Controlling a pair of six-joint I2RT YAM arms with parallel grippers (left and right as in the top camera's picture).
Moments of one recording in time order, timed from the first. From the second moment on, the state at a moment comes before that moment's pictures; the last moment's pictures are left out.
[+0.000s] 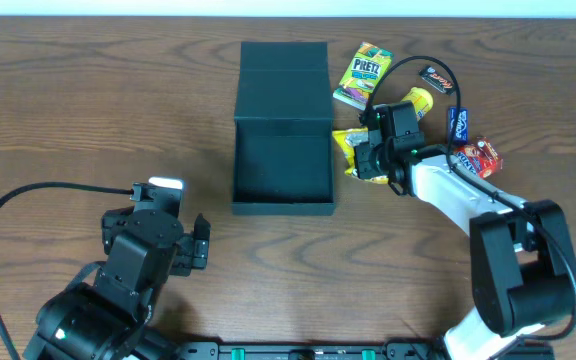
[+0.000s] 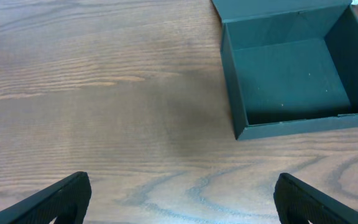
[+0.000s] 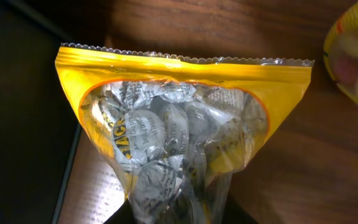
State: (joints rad) left arm -0.54 0.72 0.97 -1.07 -0.37 -0.24; right arm 0.27 1.81 1.00 -0.24 -0.06 0.08
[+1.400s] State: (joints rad) left arm -0.54 0.72 0.97 -1.07 -0.37 -0.24; right arm 0.78 1.79 1.07 -0.07 0.25 0.84
